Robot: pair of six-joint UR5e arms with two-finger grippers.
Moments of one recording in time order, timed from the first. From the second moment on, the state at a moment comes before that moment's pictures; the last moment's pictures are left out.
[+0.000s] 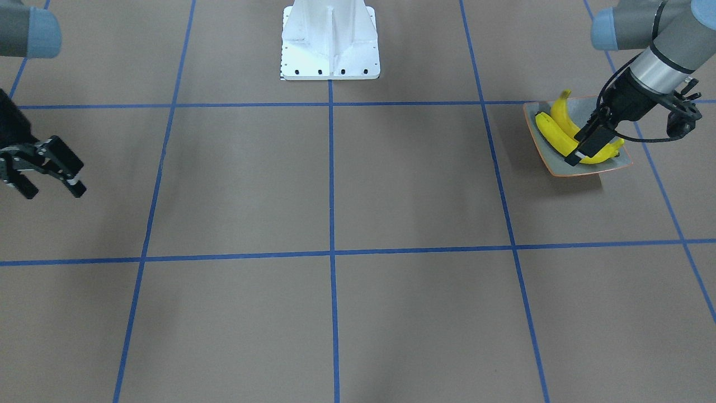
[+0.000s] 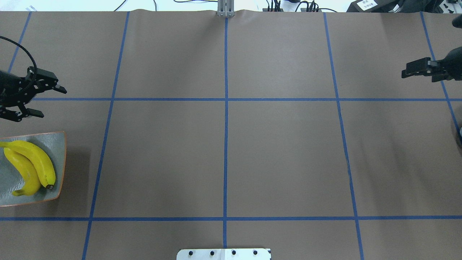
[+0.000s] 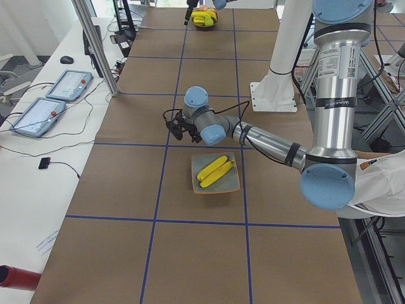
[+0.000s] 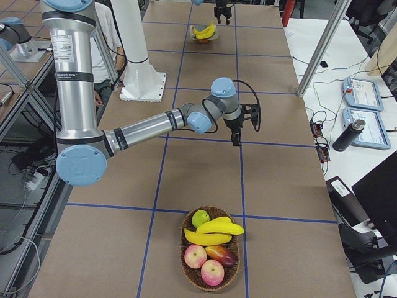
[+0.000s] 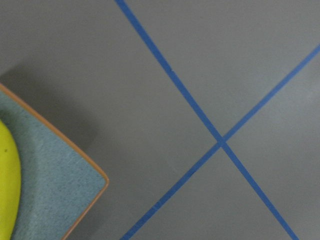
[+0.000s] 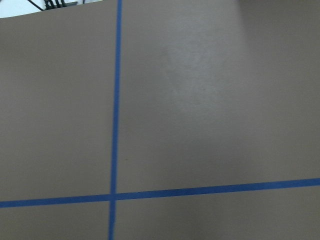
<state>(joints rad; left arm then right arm) -1.04 -1.61 -1.91 -2.09 -2.24 -1.59 1.21 -1.54 1.83 -1.14 2.15 0.80</state>
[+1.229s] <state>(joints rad) -1.08 -1.65 -1.89 -2.01 -2.24 -1.16 1.47 -1.53 1.37 -1.14 2.24 0.32</state>
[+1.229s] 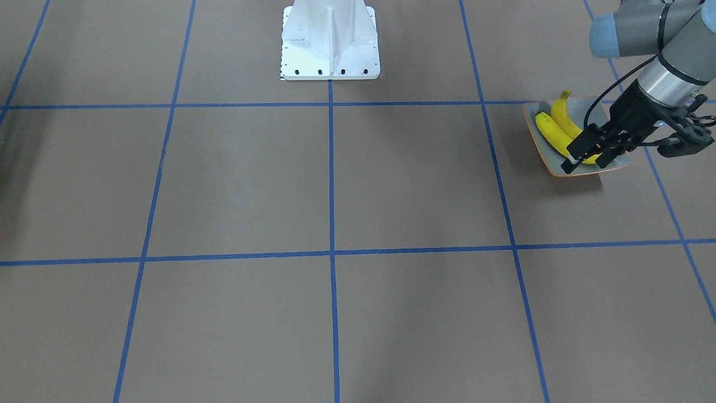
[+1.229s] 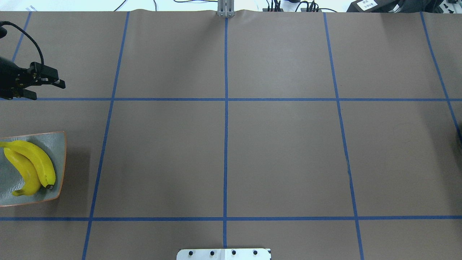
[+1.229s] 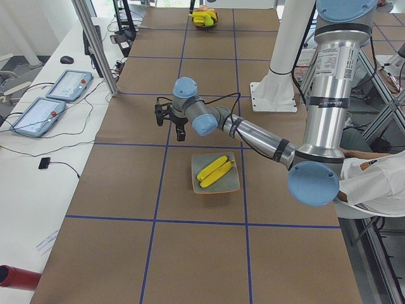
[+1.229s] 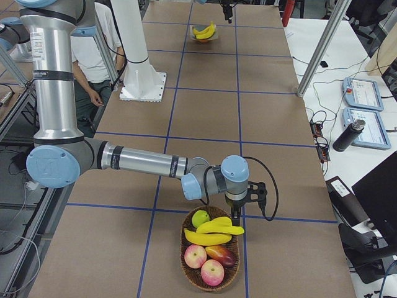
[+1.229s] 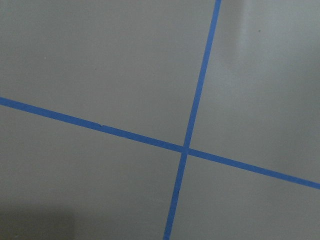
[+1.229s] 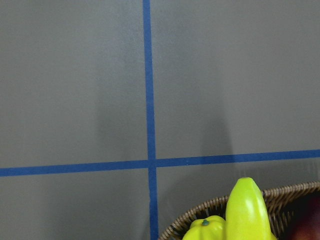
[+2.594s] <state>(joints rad) -1.08 -1.65 -1.93 -2.01 -2.24 -1.28 1.43 -1.49 1.25 -1.14 2.18 0.34</state>
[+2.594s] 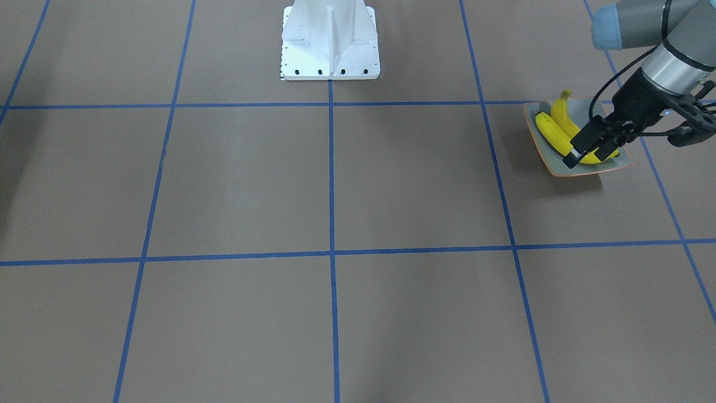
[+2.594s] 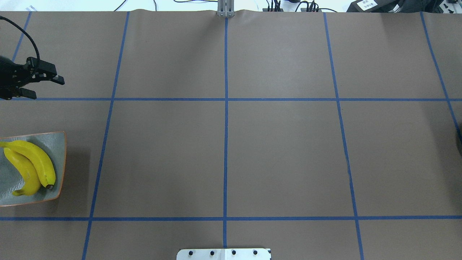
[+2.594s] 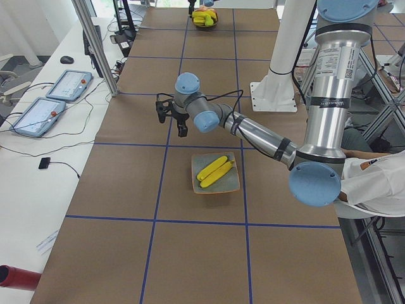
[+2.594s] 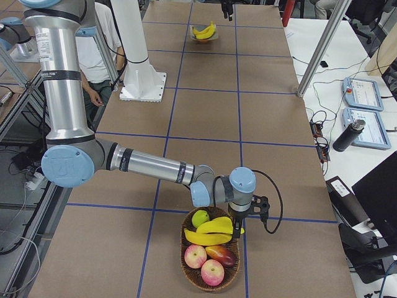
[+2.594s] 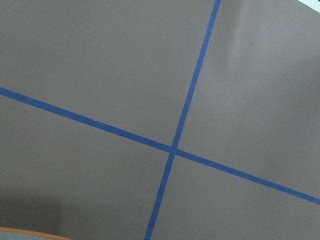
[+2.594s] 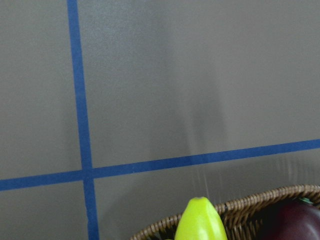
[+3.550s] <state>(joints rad) -1.08 -1.66 -1.96 -2.01 -2.24 -1.39 1.44 -1.49 1.25 -1.20 2.21 0.20</state>
